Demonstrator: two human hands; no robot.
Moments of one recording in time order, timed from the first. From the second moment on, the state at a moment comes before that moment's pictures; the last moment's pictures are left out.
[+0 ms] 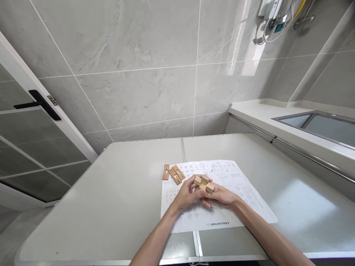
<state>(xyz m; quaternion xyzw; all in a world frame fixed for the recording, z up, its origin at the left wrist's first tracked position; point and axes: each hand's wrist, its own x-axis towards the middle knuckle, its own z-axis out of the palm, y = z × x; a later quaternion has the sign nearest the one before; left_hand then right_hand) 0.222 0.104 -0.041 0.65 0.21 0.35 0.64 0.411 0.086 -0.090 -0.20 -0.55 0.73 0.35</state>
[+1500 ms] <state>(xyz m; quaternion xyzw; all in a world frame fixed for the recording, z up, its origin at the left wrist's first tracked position) 0.231 0.105 -0.063 0.68 0.37 0.45 0.45 0.403 0.093 -0.088 -0.41 -0.53 0.59 0.44</state>
